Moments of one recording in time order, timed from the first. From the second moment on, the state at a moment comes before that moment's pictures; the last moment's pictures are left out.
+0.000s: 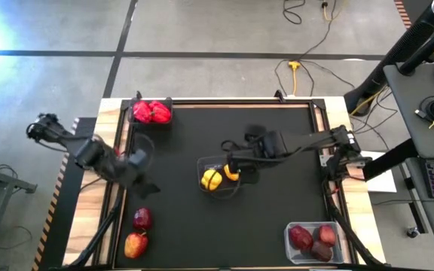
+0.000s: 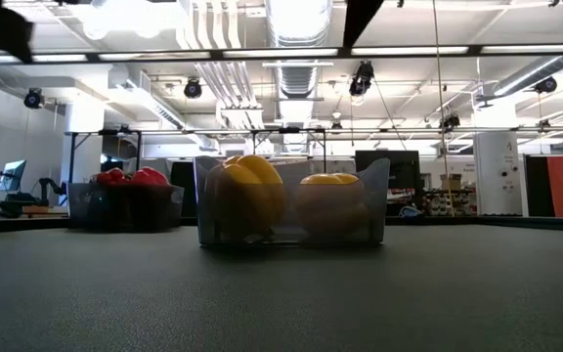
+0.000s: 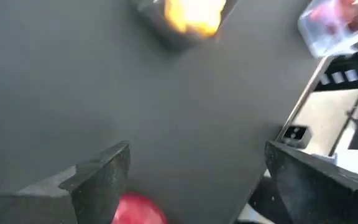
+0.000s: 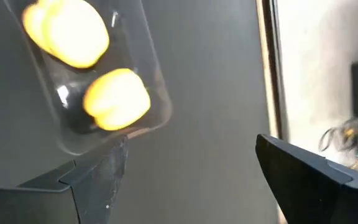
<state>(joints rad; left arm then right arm) -0.49 0.90 0.99 -1.05 -0.18 -1.32 0.19 1.88 2.03 -1.50 0.48 0.25</state>
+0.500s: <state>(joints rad) -0.66 1.38 0.99 -1.05 0.20 -1.79 0.11 1.88 2.04 -1.48 0.46 -0.05</state>
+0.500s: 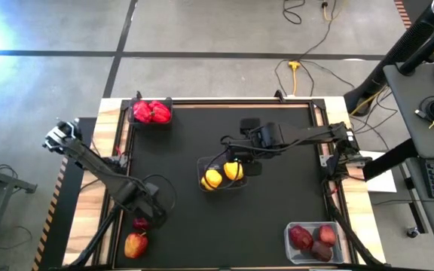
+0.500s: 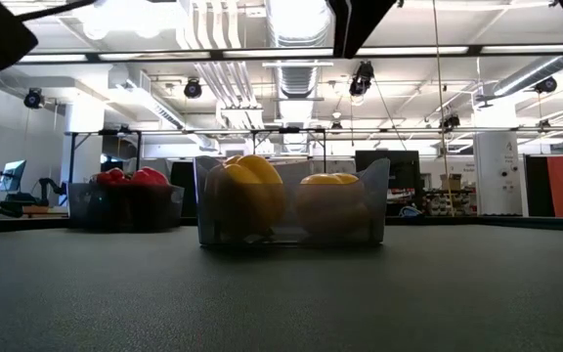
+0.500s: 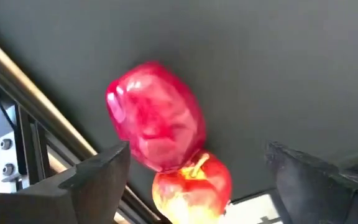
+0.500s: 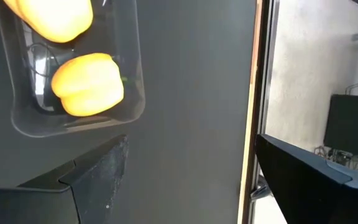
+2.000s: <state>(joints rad) -0.40 1.52 0.86 -0.44 -0.06 -1.08 0.39 1.87 1.99 -1.45 0.26 0.69</state>
